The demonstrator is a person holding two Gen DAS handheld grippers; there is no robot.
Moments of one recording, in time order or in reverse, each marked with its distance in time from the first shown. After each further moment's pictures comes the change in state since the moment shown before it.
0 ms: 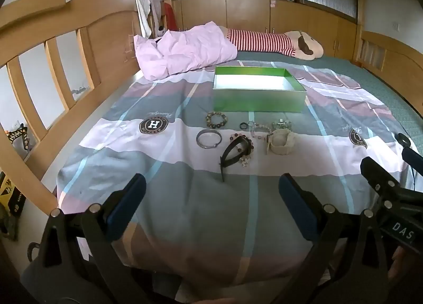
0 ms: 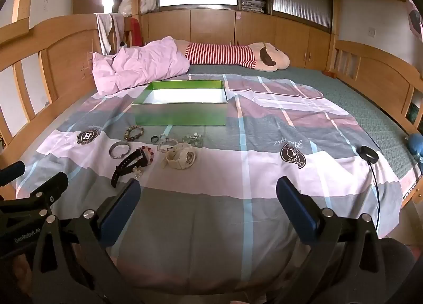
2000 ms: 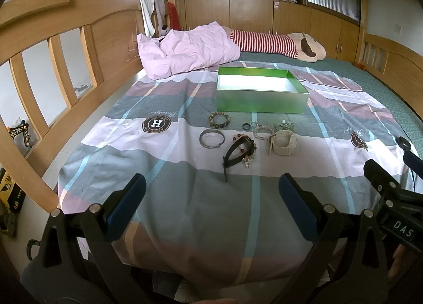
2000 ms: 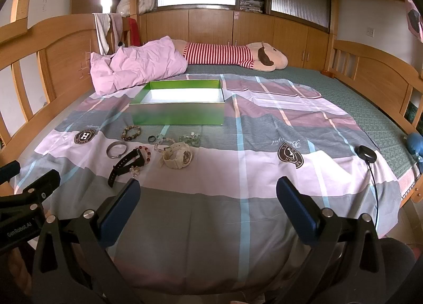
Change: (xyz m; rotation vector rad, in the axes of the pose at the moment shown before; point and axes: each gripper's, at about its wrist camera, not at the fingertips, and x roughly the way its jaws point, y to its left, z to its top) left arm 0.000 0.000 0.000 -0.013 0.004 -0.009; right arm 0.000 -0.003 -0.001 0.006 0.001 0.004
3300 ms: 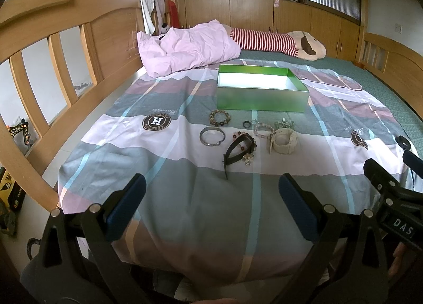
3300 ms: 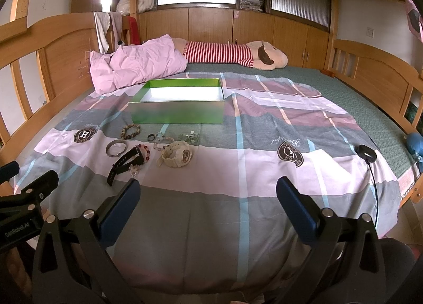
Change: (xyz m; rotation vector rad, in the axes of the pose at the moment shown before) left arm 0.000 0.007 -0.003 -0.006 0.004 -0.004; right arm -0.002 -0.012 -0.003 0.001 0.005 0.005
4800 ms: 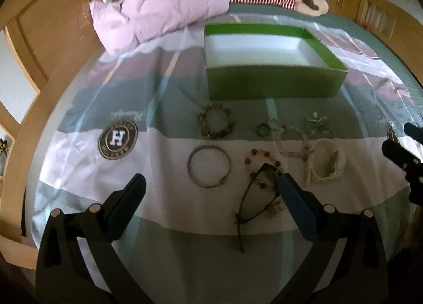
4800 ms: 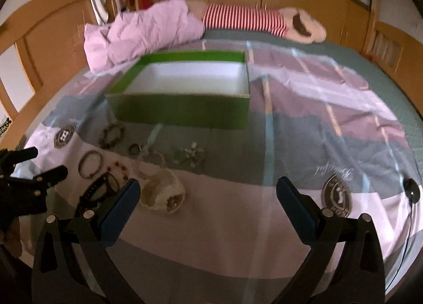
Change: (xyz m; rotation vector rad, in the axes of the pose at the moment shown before) left arm 0.190 0.000 0.087 0.108 0.298 -0.071; right arm 0.180 -0.006 0.081 -0.061 0.253 0.134
